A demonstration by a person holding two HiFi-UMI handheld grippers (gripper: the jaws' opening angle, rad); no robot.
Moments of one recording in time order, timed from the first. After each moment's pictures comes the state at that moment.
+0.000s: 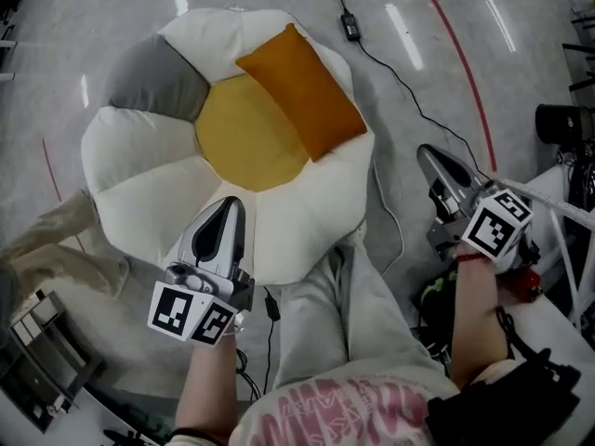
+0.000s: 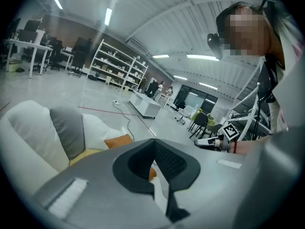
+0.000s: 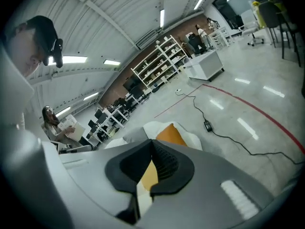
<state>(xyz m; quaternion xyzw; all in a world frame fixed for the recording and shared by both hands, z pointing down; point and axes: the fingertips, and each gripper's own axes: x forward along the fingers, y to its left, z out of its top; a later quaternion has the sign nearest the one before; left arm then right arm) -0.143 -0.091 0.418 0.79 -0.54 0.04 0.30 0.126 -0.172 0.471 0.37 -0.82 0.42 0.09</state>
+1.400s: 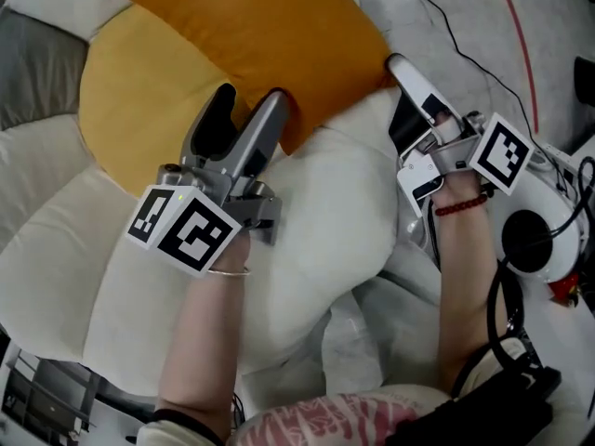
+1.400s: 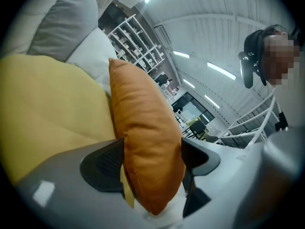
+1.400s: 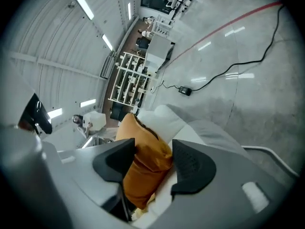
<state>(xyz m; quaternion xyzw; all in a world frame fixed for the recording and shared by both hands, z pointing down) -0.067 -0.193 0.775 0.76 -0.47 -0.06 0.45 0.104 -0.221 0.798 0.37 -0.69 0.62 -0.12</state>
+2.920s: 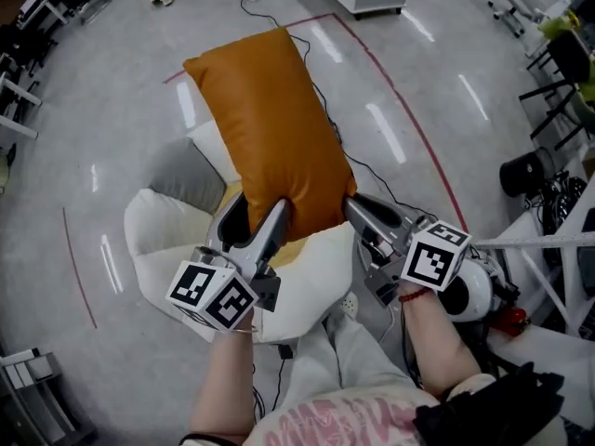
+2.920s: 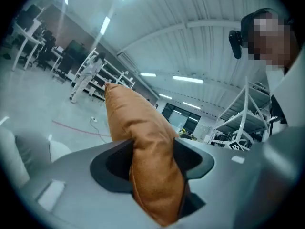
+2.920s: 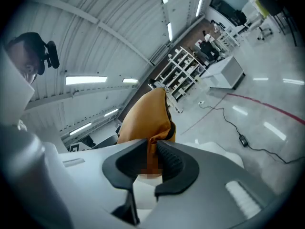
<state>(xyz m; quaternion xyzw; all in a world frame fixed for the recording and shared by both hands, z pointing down) -0.106 -0.168 0.266 0.84 -0.48 -0.08 0.25 0.020 -0.167 0.305 0.31 -0.86 0.41 -0.03</state>
